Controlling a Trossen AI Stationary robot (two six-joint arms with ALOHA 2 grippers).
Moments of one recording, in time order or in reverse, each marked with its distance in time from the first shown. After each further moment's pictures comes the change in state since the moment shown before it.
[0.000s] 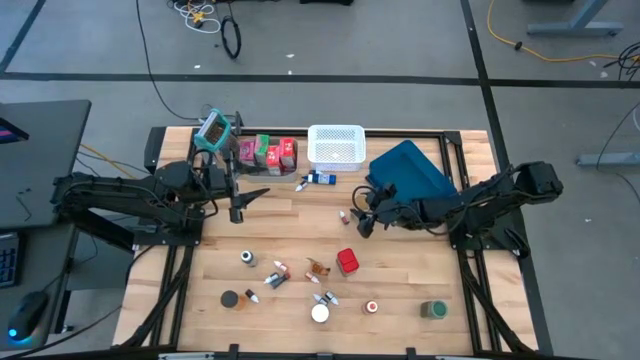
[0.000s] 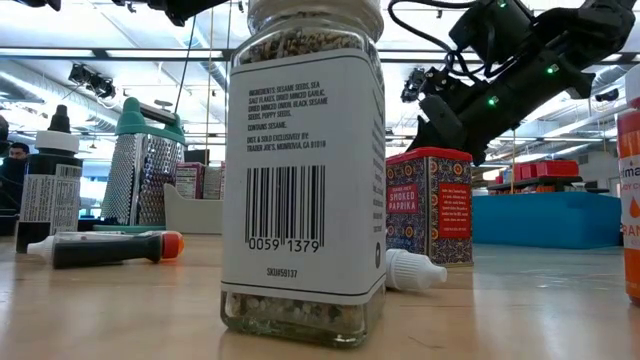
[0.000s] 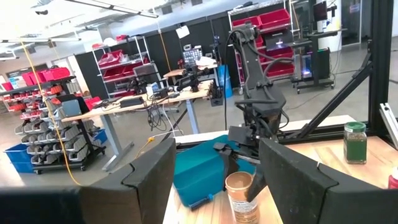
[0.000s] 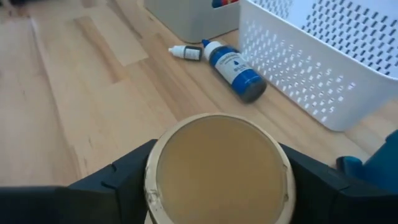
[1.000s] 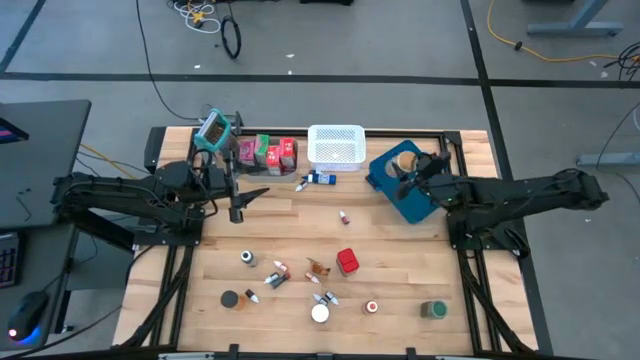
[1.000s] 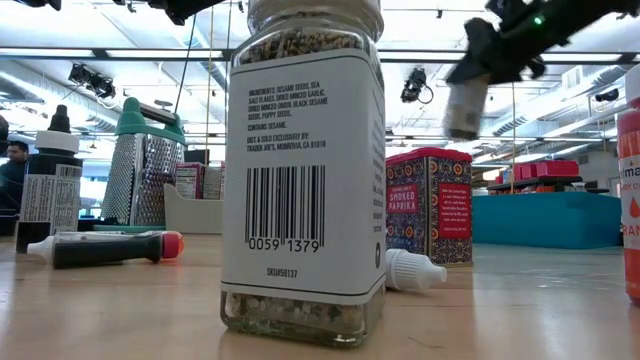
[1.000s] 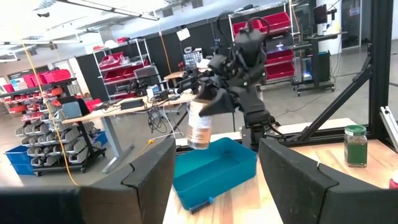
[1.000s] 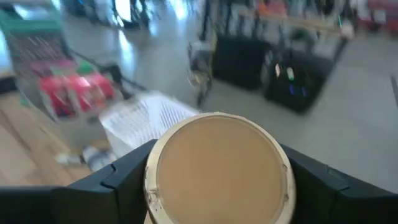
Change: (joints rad) left arm 0.000 0.000 0.000 0.010 0.000 0.000; right arm -0.028 -0.613 0.074 -0.483 0.422 -0.107
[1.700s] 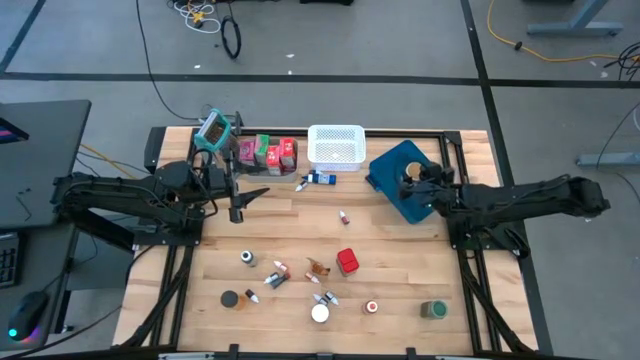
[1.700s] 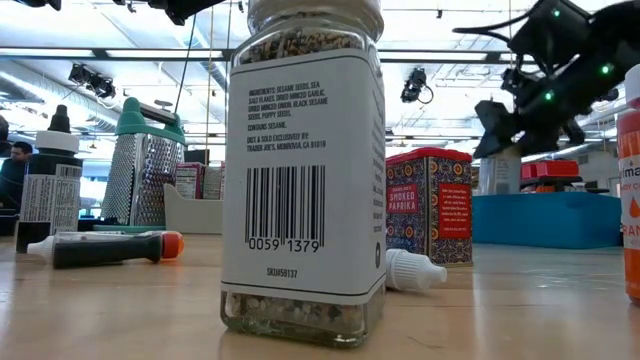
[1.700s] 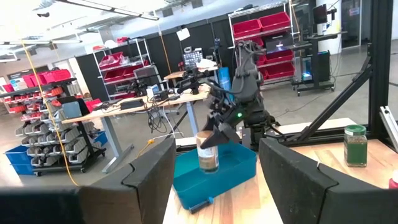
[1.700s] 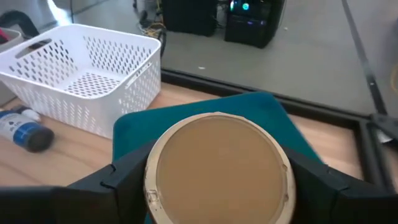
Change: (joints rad) left arm 0.000 0.000 0.000 -0.001 0.000 0.000; right arm -0.125 0.034 -0.237 -0.083 -0.011 0.439
